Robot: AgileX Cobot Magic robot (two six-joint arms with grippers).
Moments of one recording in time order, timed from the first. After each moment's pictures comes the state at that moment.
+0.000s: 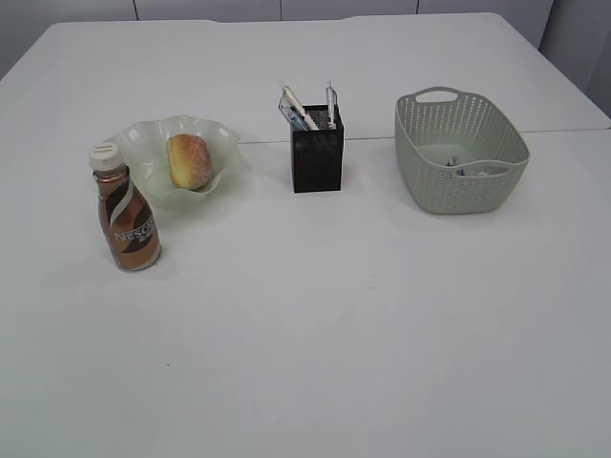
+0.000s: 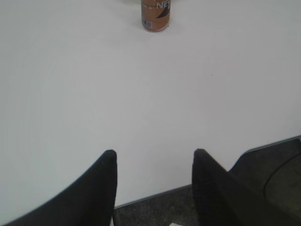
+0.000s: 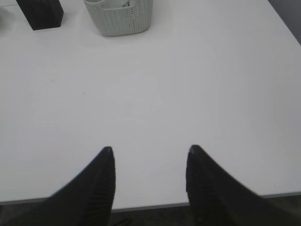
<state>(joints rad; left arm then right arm) -0.16 0.01 -0.56 -0.05 1.27 0.00 0.15 -0.02 -0.49 -0.16 1.17 0.22</state>
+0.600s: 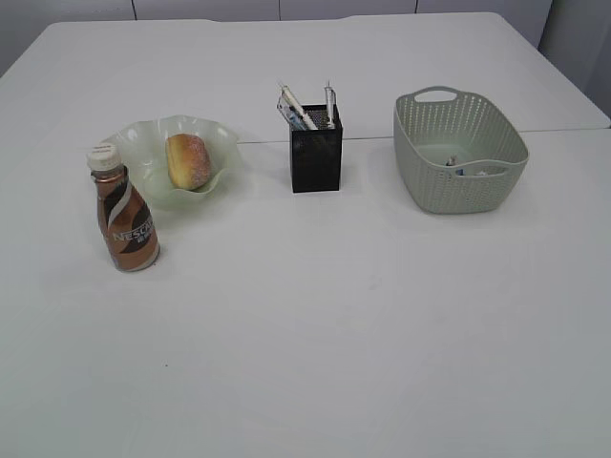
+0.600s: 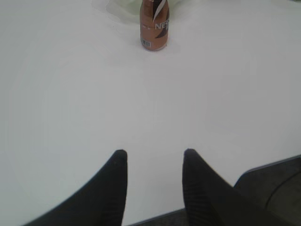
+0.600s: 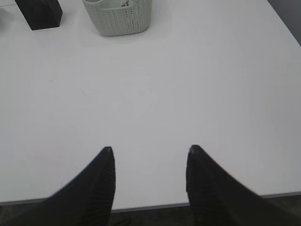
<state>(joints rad) -0.16 0.01 -0.54 -0.05 1.20 0.00 0.15 -0.02 -0.49 -0.16 1.17 0.22</state>
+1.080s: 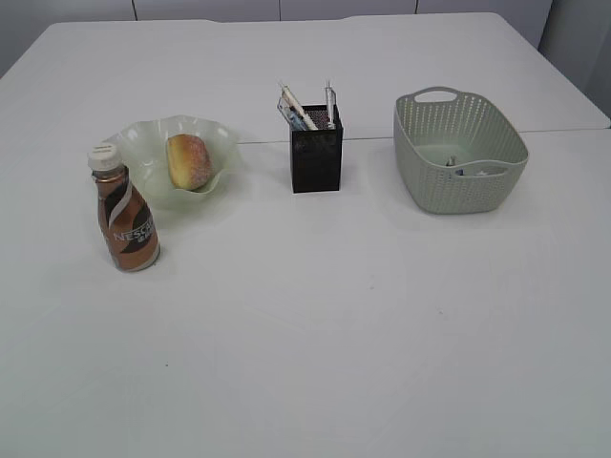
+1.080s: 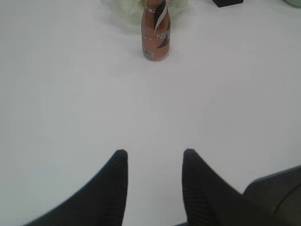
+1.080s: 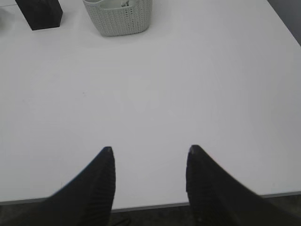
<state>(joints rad) -0.16 0.01 -0.51 -0.05 1.13 0.03 0.15 -0.02 -0.49 -0.16 1.17 0.22</state>
